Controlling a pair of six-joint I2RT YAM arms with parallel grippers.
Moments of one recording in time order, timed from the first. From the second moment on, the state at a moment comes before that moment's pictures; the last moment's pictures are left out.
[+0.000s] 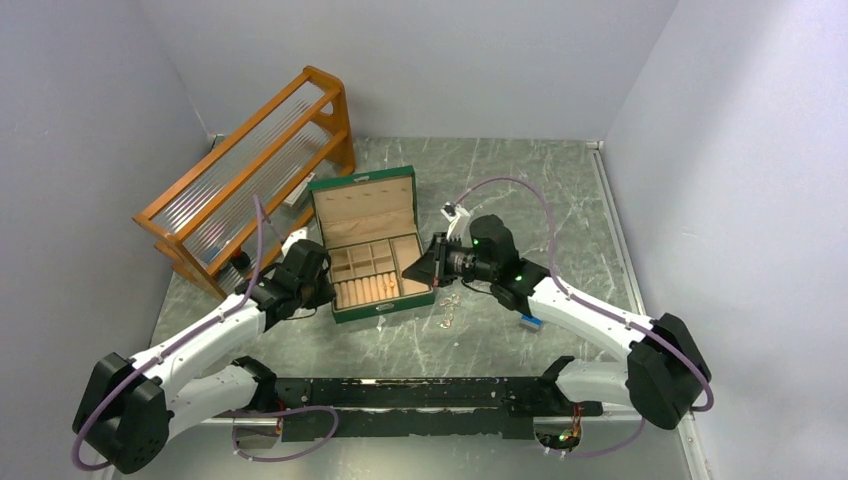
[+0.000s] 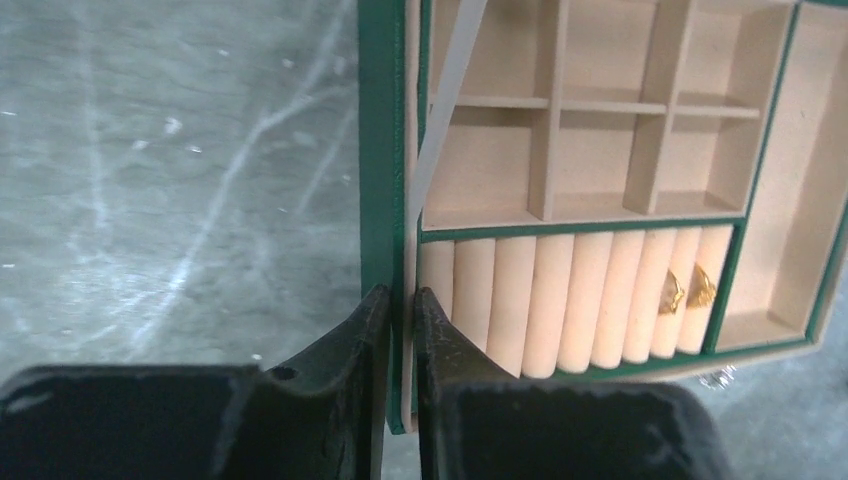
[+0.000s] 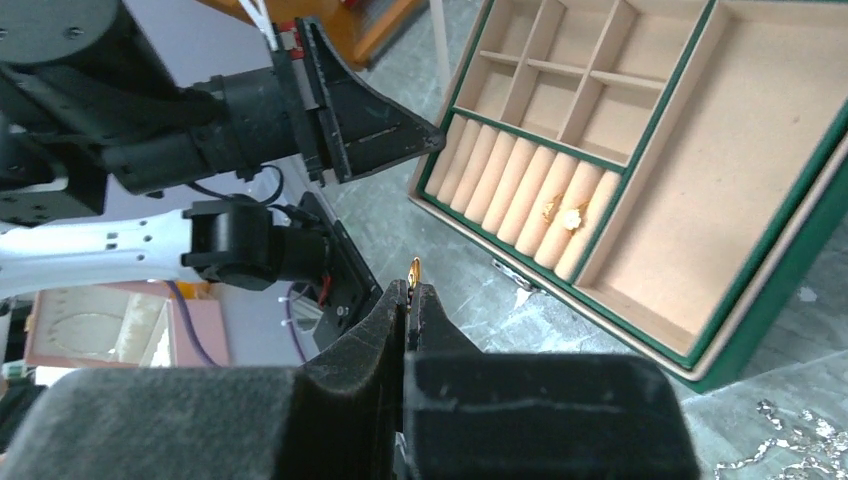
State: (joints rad) left arm -0.56 1.01 0.54 -0.44 -0.25 -0.83; right arm 0.70 1.19 0.68 0.16 -0.46 0.69
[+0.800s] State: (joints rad) left arm -0.56 0.83 0.54 -0.45 -0.18 -0.81; right arm 1.04 1.58 1.12 -0.31 0.15 0.64
